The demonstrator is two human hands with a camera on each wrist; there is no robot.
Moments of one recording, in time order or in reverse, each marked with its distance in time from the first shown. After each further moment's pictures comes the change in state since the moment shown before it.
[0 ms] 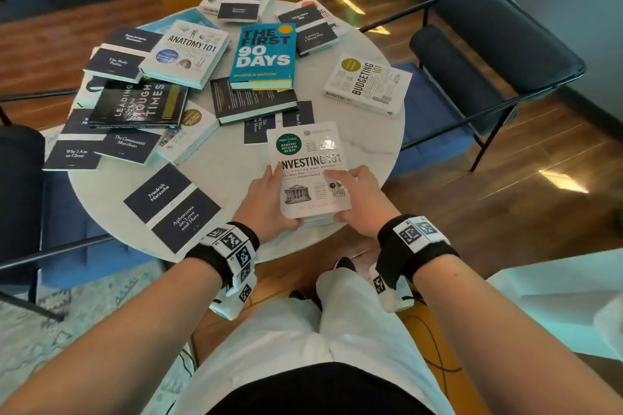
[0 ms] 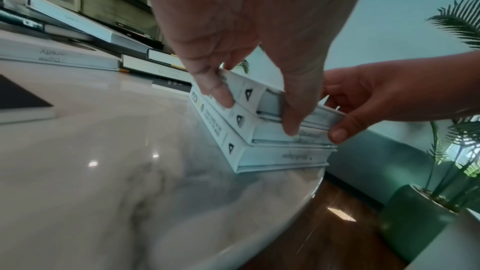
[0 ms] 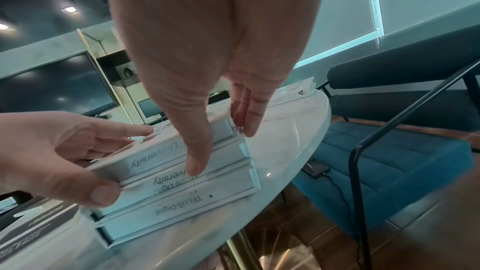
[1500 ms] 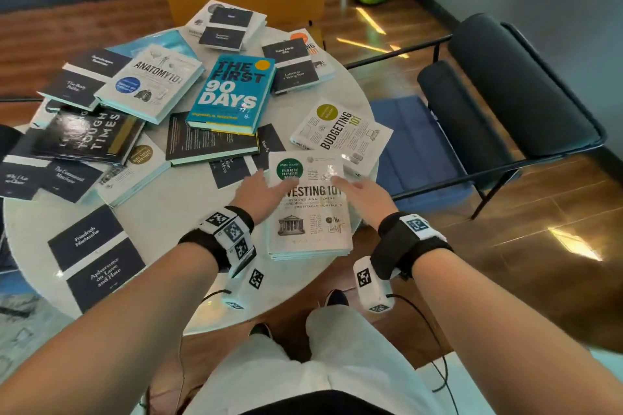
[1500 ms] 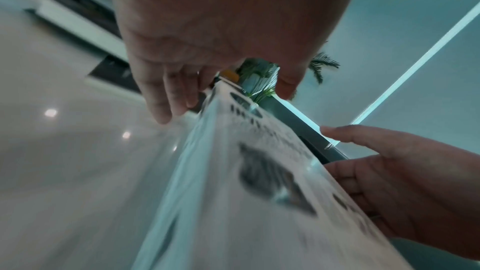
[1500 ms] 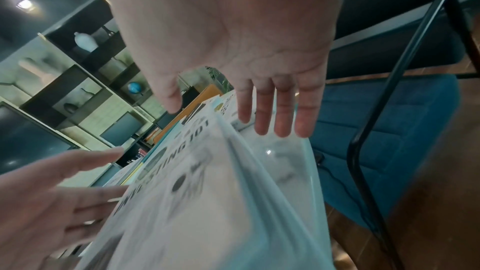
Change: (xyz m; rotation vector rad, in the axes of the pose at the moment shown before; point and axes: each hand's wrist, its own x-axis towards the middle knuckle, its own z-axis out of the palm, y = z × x) left_hand 0.152 0.102 -0.013 -0.364 0.082 -0.504; right_hand 0.137 0.094 -0.114 0.379 -0.080 0.349
